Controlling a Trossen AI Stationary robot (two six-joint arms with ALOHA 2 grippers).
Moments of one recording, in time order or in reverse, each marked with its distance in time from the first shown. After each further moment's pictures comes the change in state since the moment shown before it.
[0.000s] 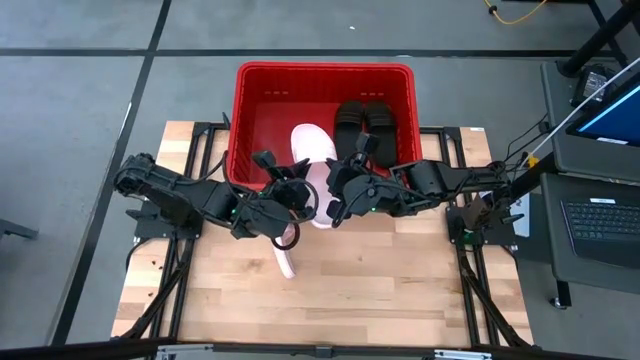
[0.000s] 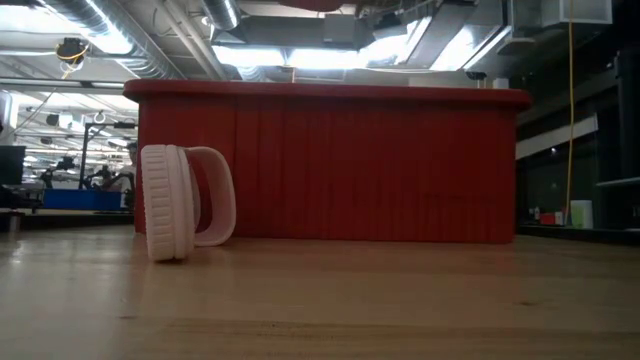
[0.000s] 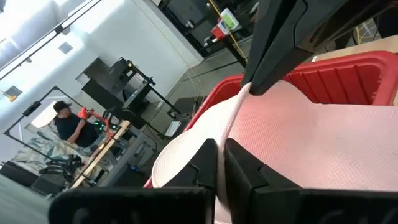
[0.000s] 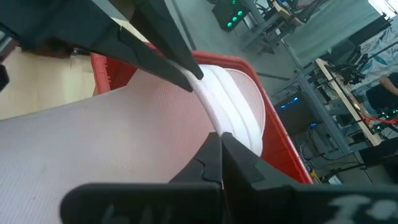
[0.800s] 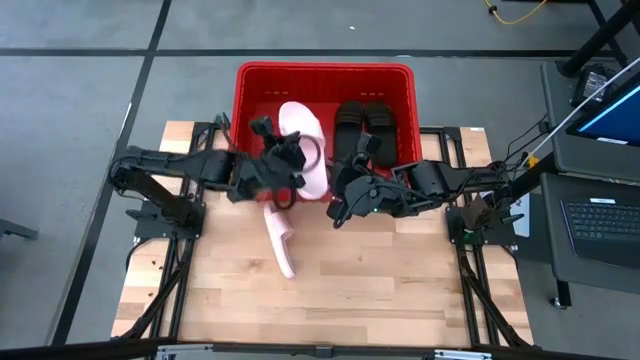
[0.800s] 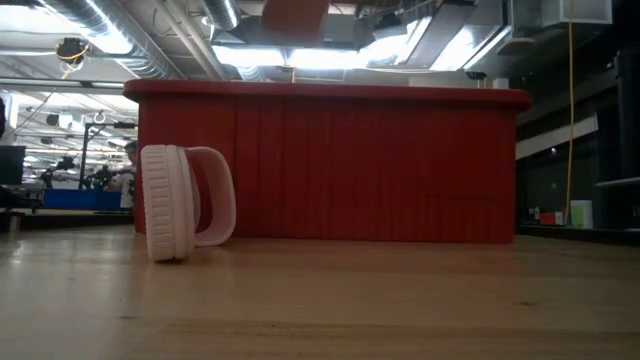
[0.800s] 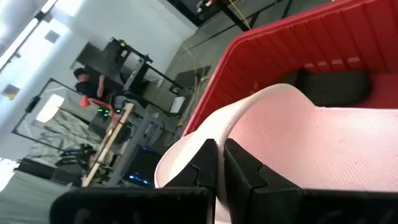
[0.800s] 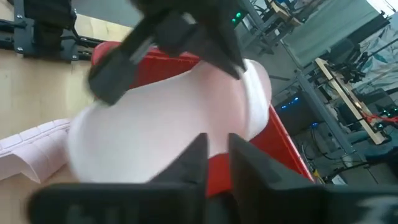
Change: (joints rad) left arm 0.210 -0.083 -0.001 -0.164 0.191 0.091; right arm 0.001 -0.002 0.001 -0.002 0.001 0.027
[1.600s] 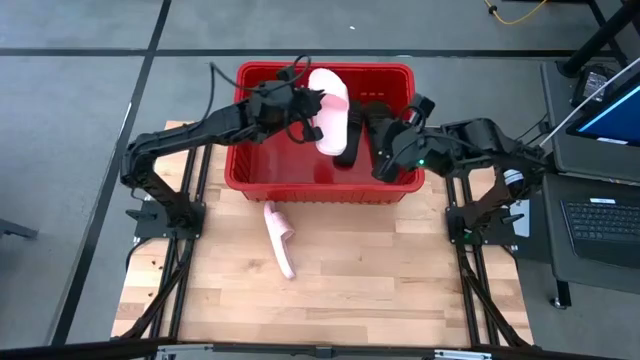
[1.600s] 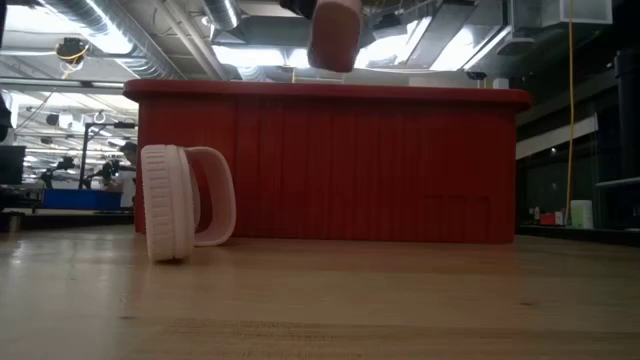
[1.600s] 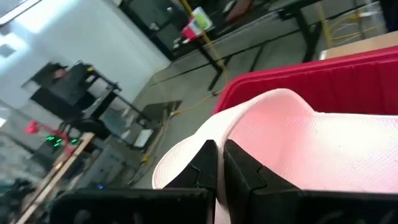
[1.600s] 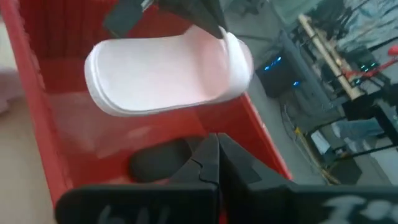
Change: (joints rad) left arm 0.446 0.074 -0.001 0.405 0.618 0.242; right arm -0.146 -0.225 -0.050 -0.290 -0.047 0.056
